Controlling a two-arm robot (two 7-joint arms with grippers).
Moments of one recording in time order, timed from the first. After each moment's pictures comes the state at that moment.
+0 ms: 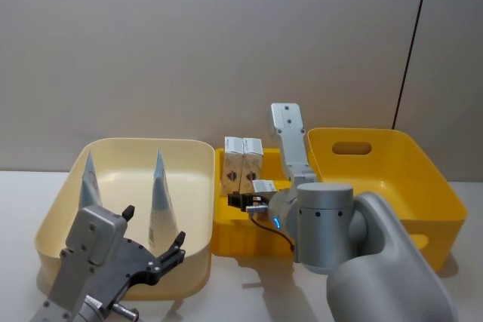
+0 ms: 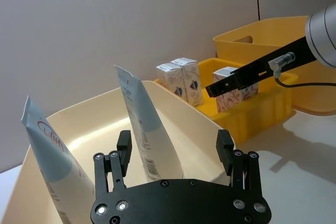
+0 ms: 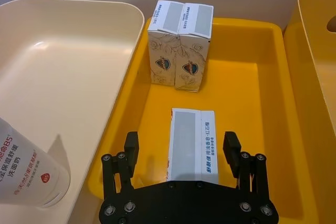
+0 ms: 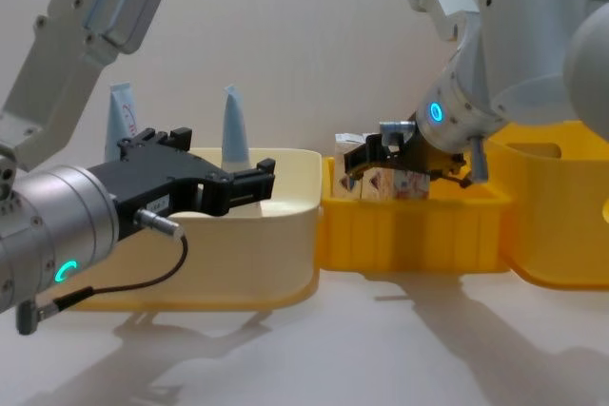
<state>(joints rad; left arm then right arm) -0.24 0.38 0.45 -1.63 -0.20 0.01 -0.01 0.70 -0.16 -0.21 -1.11 0.10 0.77 -0.14</state>
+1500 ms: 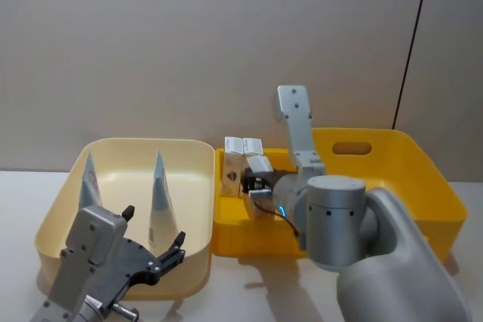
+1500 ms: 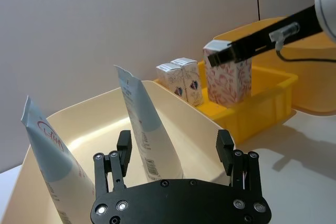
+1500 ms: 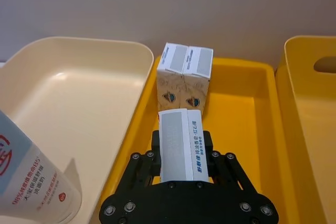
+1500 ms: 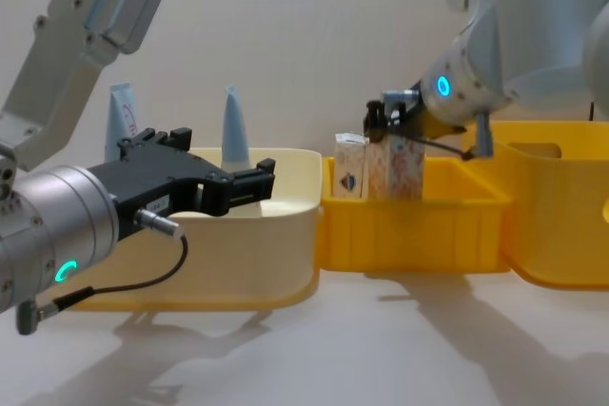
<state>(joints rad) -0.24 0.38 0.45 -1.63 -0.20 0.01 -0.01 0.68 -0.15 -0.22 -1.18 0.08 0.70 -0.10</state>
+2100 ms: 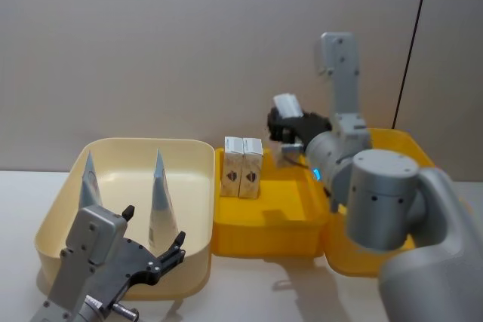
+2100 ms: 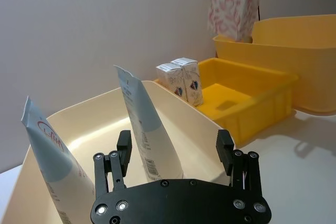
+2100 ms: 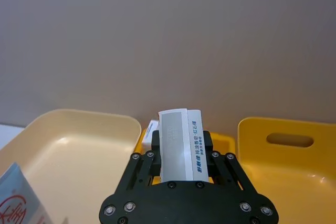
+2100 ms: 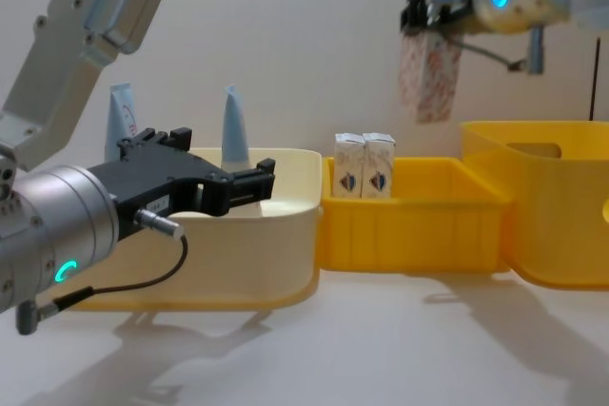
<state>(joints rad) -0.24 0.38 0.45 -1.63 -0.20 0.01 -0.01 0.65 -0.08 -0.20 -1.37 0.07 0.58 -0.05</state>
